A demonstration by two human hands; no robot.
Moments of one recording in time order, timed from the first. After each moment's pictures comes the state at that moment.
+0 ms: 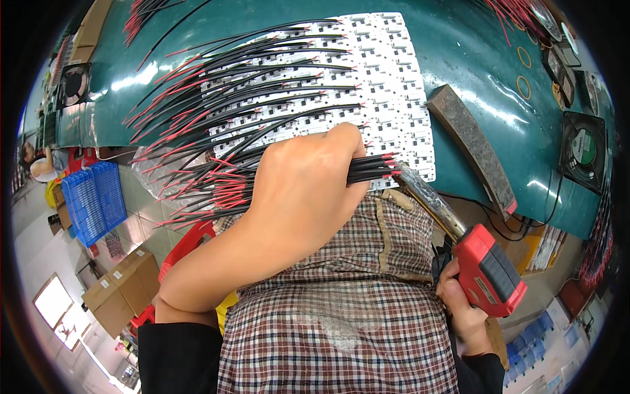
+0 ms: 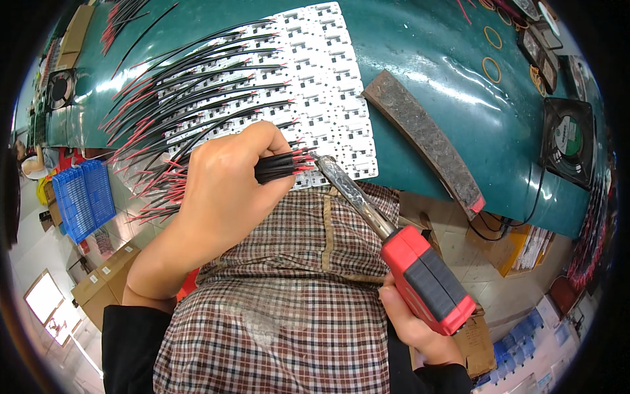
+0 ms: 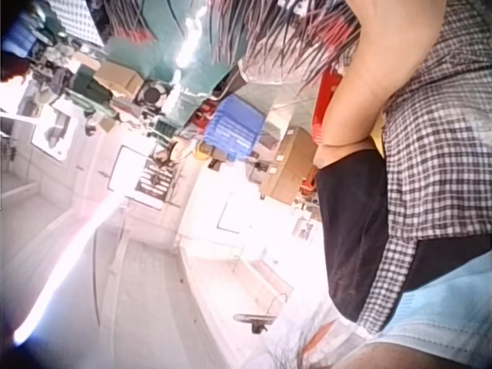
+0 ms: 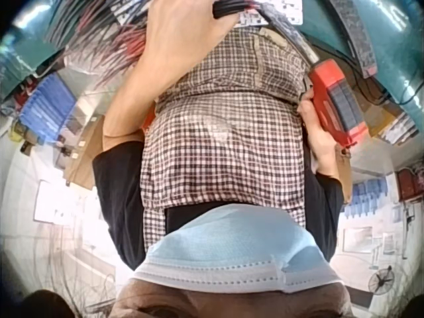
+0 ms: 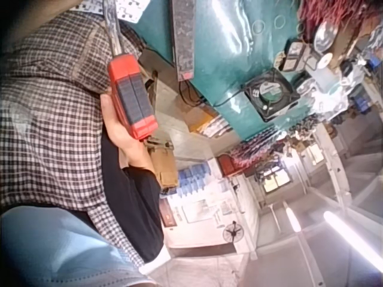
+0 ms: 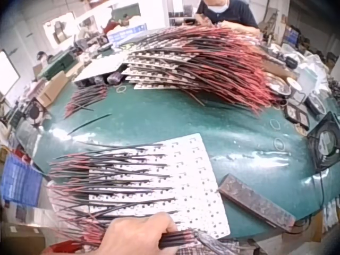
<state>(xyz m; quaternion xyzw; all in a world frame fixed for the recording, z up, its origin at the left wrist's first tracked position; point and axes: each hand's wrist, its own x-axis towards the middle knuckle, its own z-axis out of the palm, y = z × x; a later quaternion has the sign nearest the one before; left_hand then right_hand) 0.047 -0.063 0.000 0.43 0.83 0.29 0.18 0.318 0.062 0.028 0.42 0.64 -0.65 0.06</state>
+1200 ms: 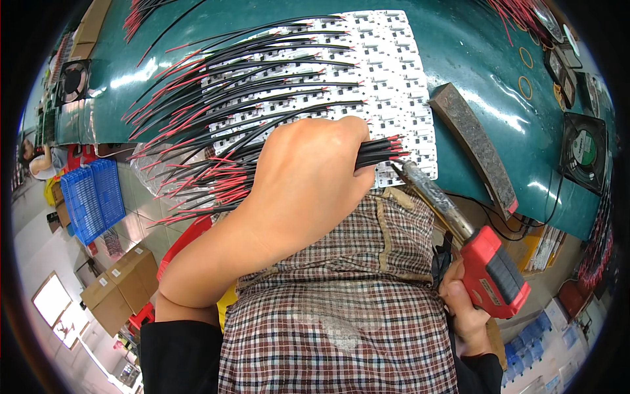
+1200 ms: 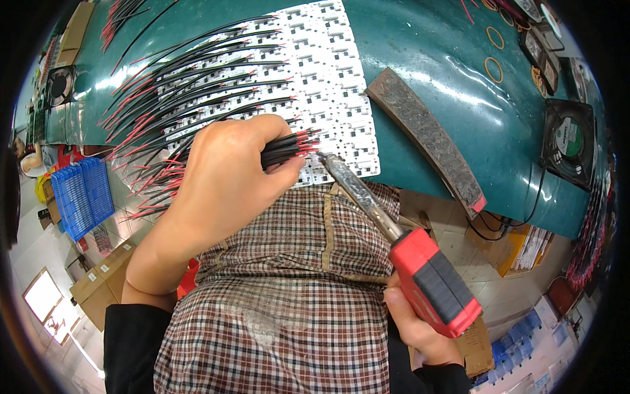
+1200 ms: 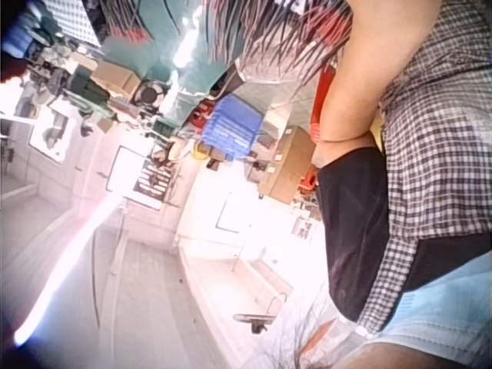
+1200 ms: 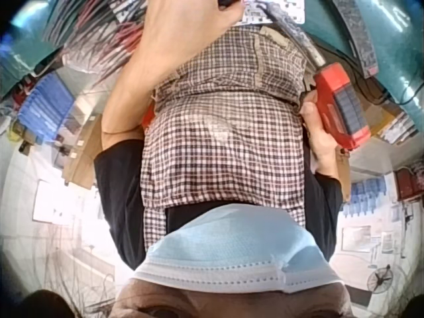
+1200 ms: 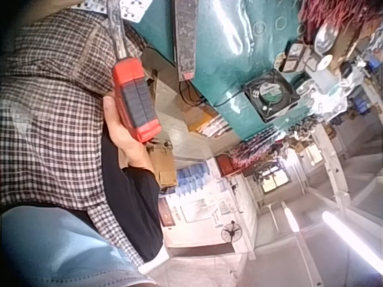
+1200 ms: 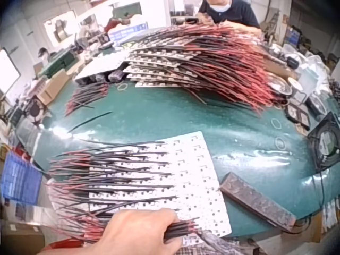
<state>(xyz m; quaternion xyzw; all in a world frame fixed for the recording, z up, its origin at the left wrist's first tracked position) 0.038 -0.055 0.001 0.45 0.83 0.27 0.19 0.307 0.062 0.032 0.40 0.65 -0.65 0.02</state>
